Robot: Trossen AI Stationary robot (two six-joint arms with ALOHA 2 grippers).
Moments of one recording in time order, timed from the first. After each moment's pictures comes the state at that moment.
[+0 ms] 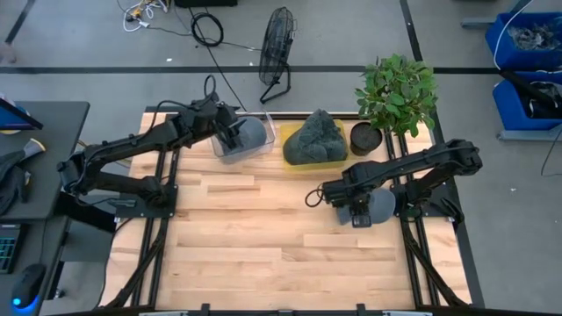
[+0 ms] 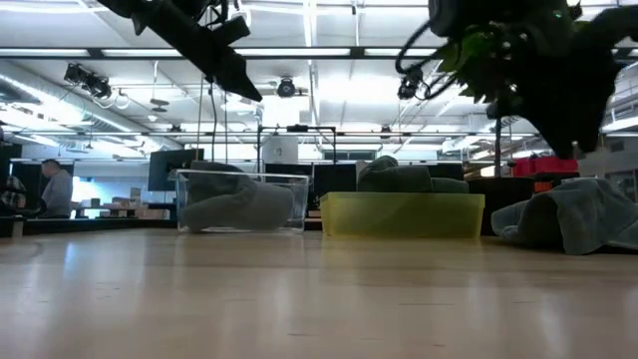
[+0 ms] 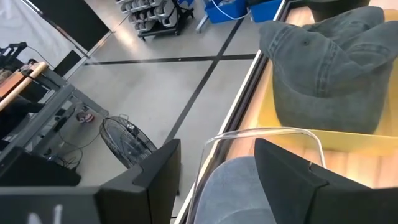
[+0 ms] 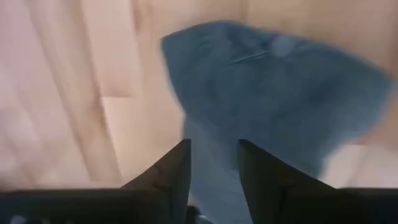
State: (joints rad) left arm 0.50 1.17 0.90 -0.14 -0.27 0.41; right arm 0.14 1.53 1.12 -1.29 -0.10 0.12
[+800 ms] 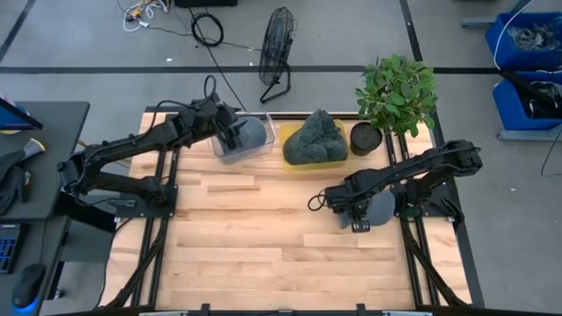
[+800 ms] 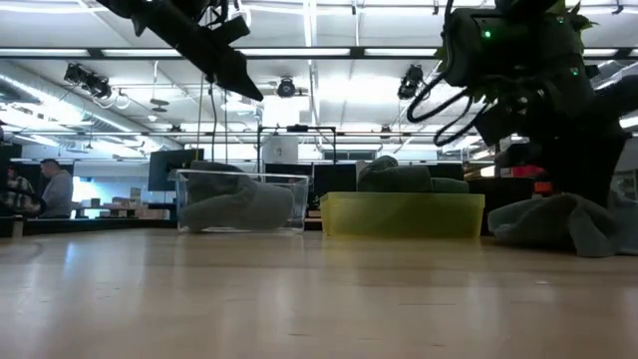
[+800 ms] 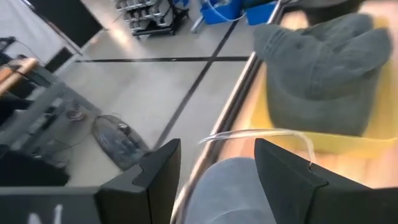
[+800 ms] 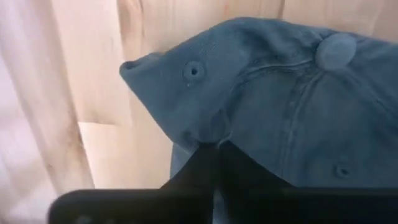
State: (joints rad) left arm 0.50 1.17 0.90 -0.14 -0.24 0.38; right arm 0.14 1.53 0.86 -0.96 -0.17 0.09
